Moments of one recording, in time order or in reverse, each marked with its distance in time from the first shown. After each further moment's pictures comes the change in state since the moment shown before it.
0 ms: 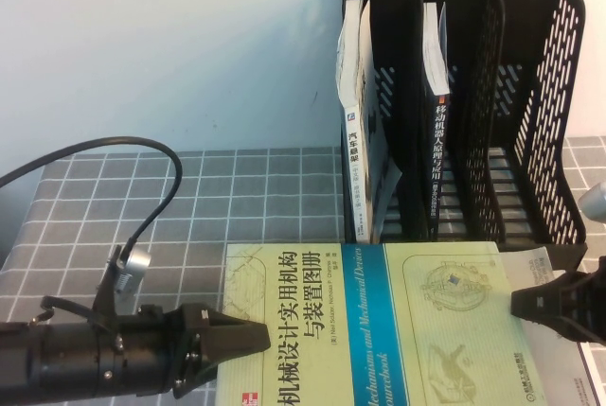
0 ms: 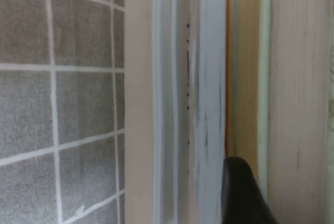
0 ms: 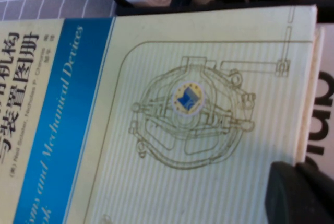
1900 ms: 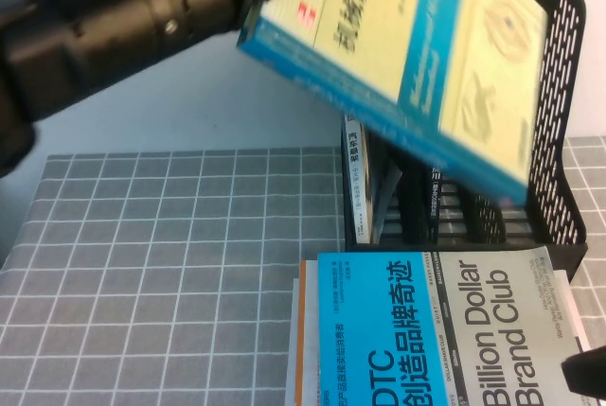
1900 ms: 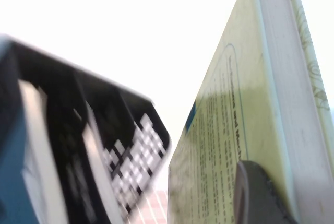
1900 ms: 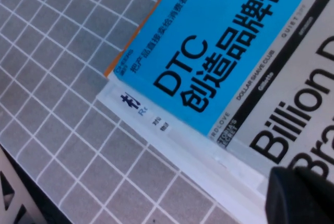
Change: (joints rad) right arm 0.008 -0.427 -0.050 -0.494 0.372 0.268; left arm -0.394 -0.279 -0.759 0.083 -0.721 -0.412
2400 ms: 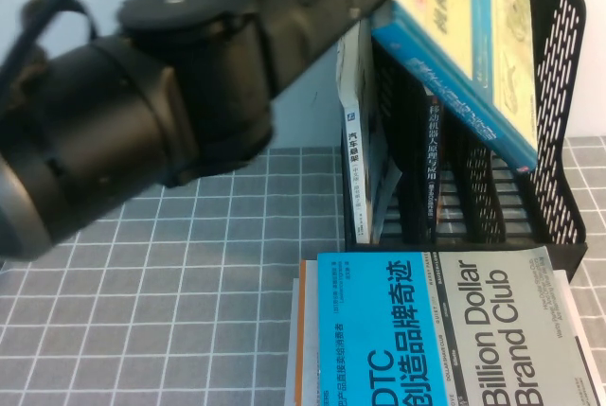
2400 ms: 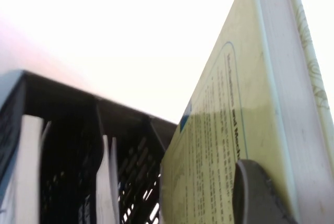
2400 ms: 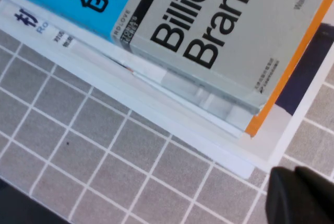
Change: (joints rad) right arm 0.000 -0.254 0.000 -0.442 0.148 0.331; left arm -0.331 0.223 -0.245 -0.142 -0.534 0.270
